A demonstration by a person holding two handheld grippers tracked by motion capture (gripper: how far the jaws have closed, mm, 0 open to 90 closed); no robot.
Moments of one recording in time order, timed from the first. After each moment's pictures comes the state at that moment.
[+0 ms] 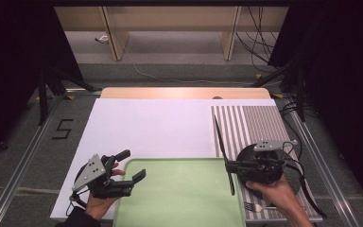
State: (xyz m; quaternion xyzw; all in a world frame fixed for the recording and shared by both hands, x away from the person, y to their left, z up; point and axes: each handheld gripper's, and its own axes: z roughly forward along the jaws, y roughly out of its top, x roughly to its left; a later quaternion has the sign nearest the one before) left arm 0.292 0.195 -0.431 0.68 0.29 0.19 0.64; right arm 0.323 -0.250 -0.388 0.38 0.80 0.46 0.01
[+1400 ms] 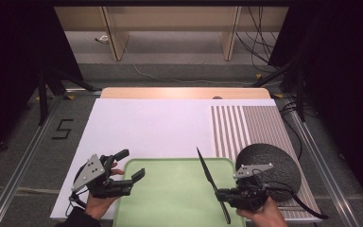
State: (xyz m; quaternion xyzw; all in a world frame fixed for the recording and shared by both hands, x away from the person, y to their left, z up) left arm 0.292 0.196 -0.431 0.68 0.30 0.20 0.64; right arm 0.279 -0.212 -0.423 0.39 0.85 0.36 -0.01
